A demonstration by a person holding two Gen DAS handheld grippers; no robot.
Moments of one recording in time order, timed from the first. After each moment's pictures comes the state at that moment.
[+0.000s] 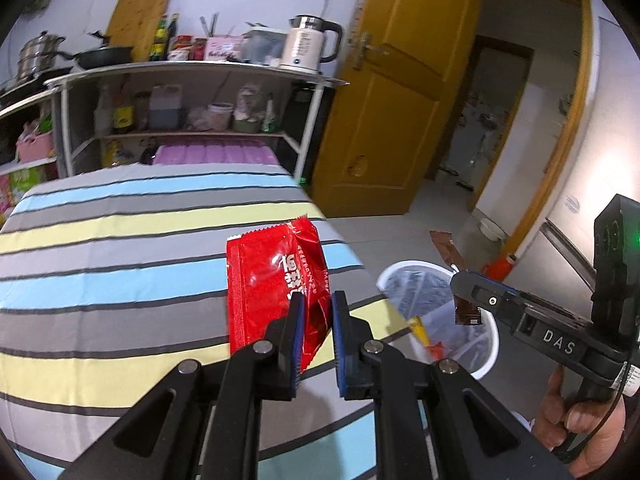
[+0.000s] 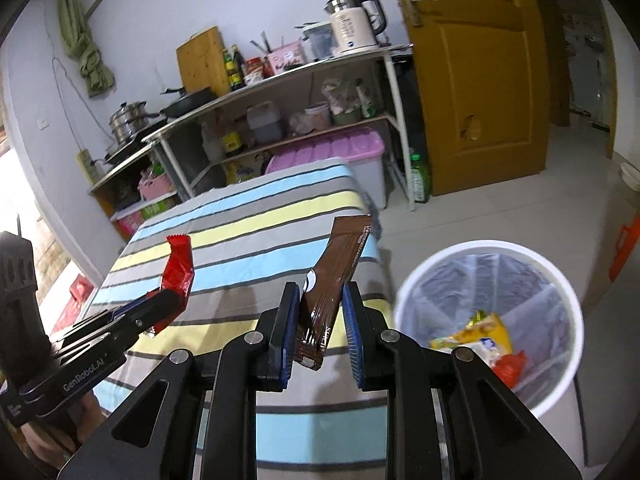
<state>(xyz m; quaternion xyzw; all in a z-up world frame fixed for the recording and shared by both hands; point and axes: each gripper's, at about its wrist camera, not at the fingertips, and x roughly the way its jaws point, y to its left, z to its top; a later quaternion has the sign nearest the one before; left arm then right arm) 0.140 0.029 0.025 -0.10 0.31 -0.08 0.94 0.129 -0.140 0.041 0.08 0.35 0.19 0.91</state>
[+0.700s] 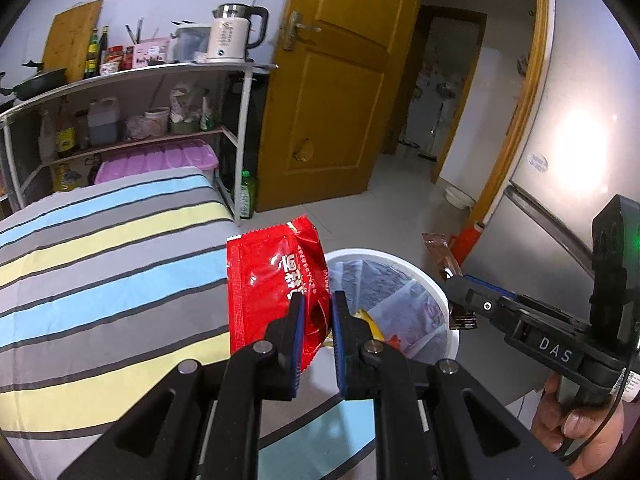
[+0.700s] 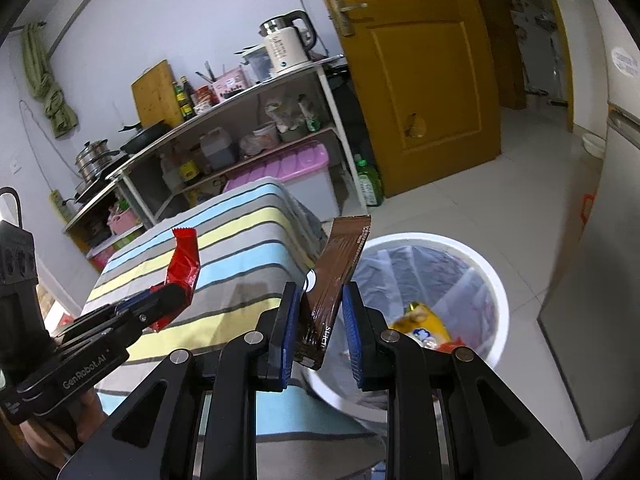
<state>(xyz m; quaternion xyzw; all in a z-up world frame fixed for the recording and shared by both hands) 0.172 -0.066 0.024 -0.05 0.33 -0.15 0.93 0.120 -0.234 0.028 0.13 0.35 0.12 0.92</state>
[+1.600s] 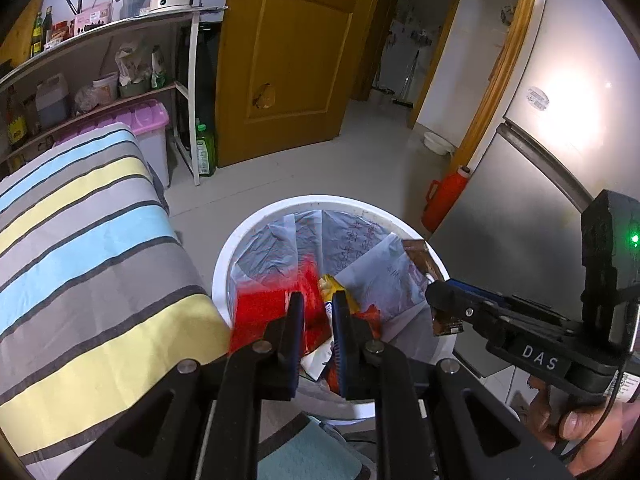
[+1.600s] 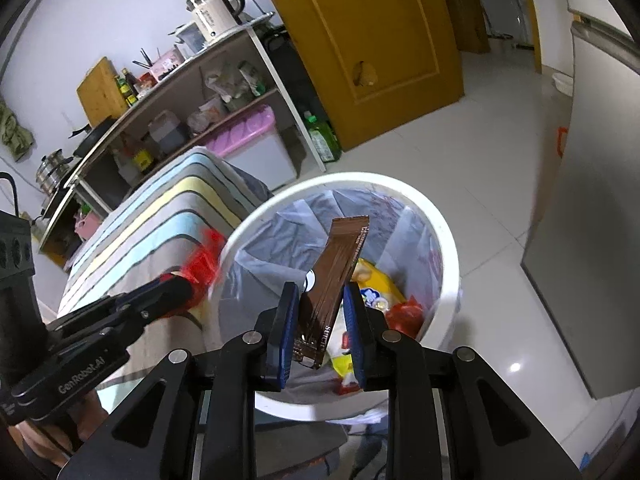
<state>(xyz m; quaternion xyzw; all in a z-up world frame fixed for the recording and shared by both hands) 0.225 -0.134 -0.027 -0.02 0.41 -0.21 0.89 0.151 -0.294 -0.039 0.17 0.43 0.07 0.89</state>
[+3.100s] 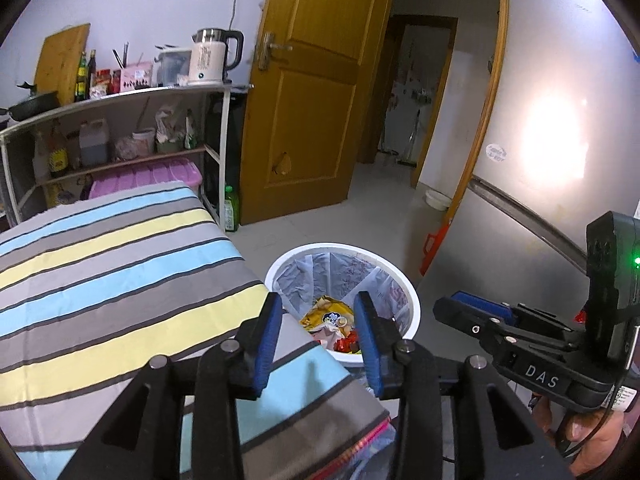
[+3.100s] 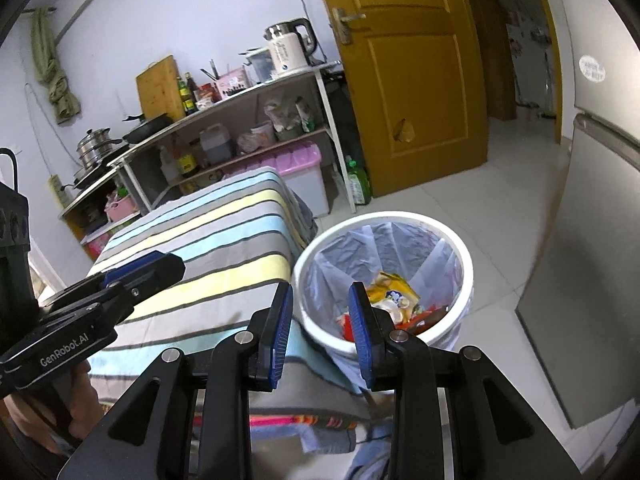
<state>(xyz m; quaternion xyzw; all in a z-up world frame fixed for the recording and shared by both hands) 0.098 -0.069 0.040 -0.04 0.29 -0.18 0.94 0.035 -0.231 0.041 0.09 0.33 0.11 0.93</state>
